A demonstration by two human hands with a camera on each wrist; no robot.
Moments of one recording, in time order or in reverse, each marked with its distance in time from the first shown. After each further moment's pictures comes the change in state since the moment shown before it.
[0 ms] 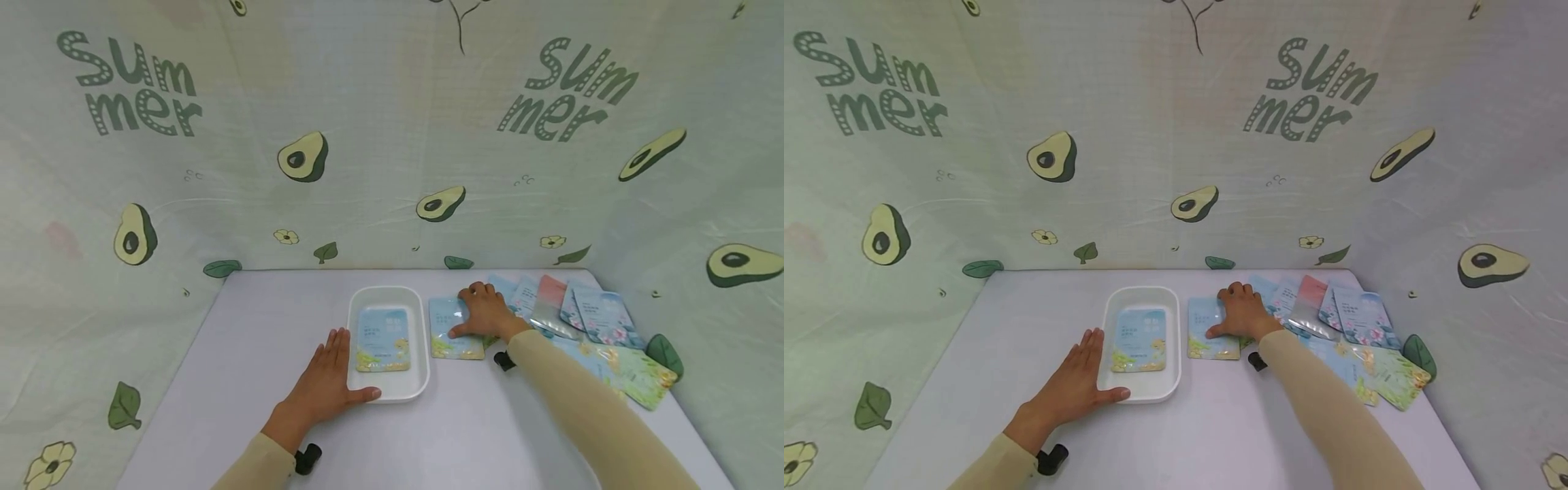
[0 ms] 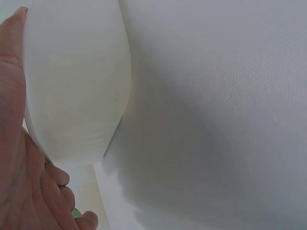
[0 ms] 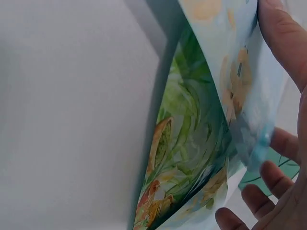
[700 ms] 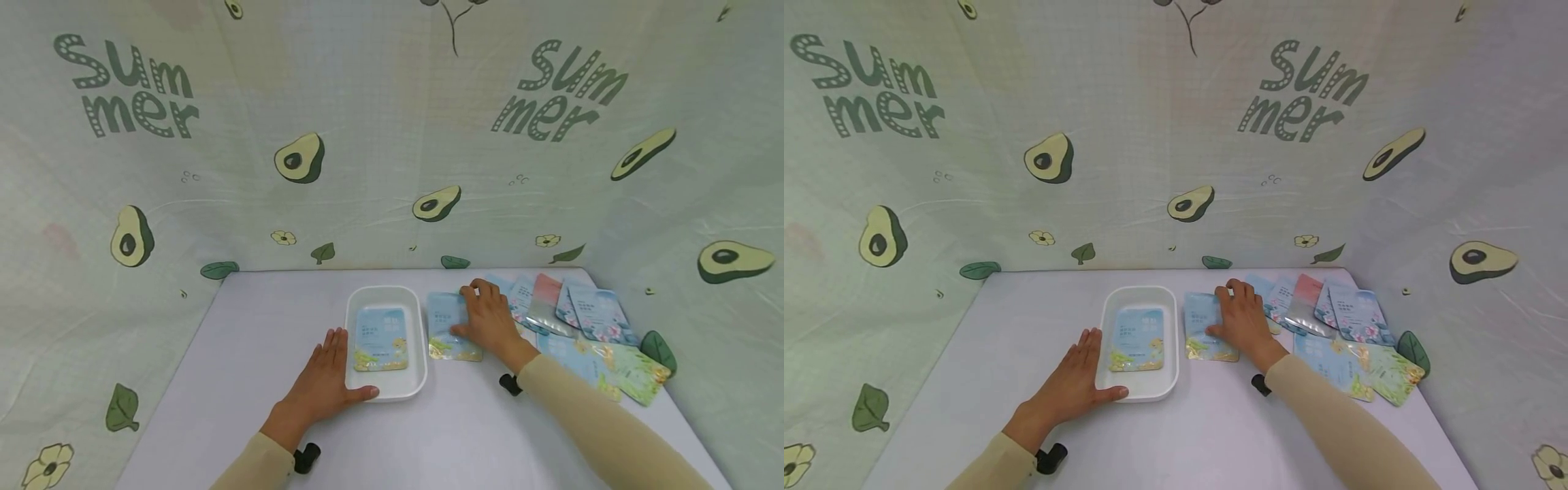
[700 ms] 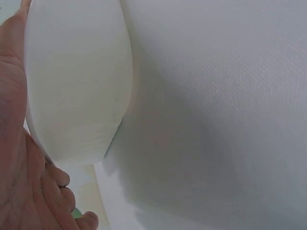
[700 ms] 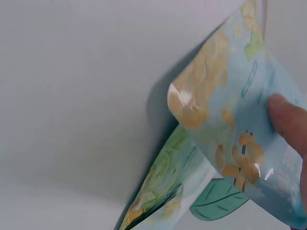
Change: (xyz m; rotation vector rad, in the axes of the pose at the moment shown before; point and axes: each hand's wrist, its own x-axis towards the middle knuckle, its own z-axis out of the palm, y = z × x) left_hand 0.000 0.005 -0.003 -0.009 -0.013 -0.013; right_hand -0.046 -0.029 -0.006 -0.053 0.386 -0.028
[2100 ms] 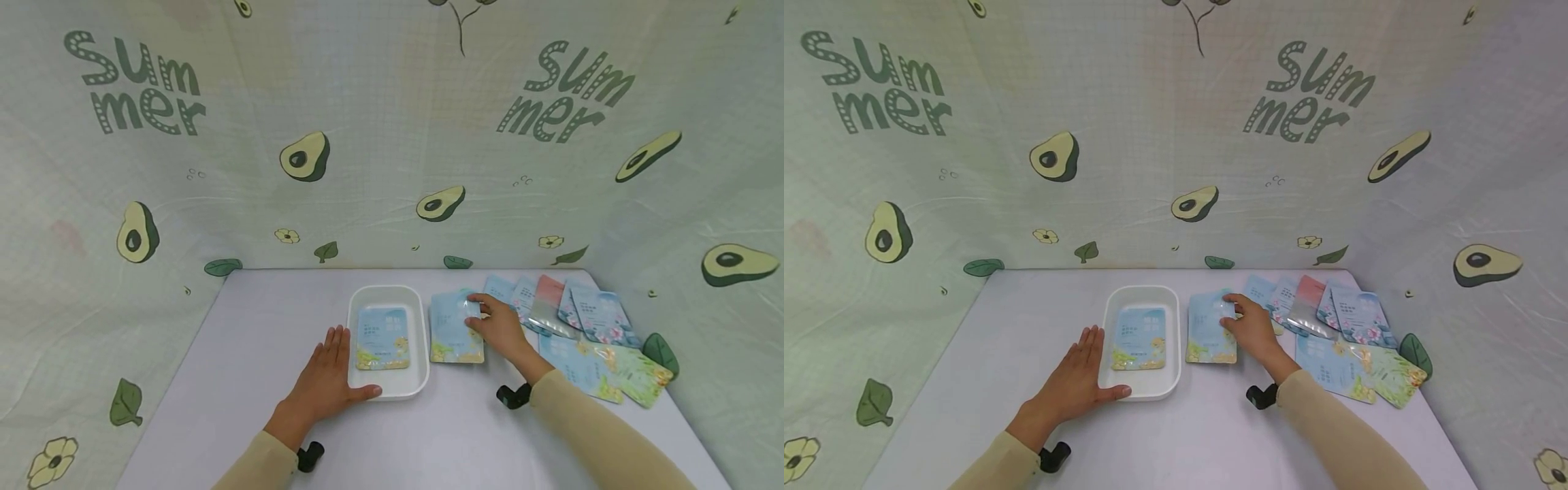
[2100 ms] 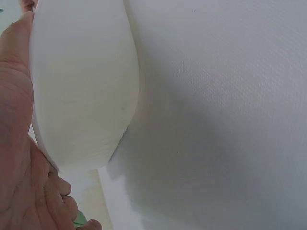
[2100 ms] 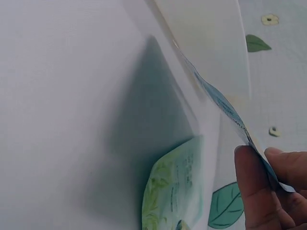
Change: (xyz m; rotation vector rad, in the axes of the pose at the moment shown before) left_hand -0.003 0.001 0.002 0.058 0.021 0.000; right_hand -0.015 -0.001 -0.019 0.657 -0.153 0.385
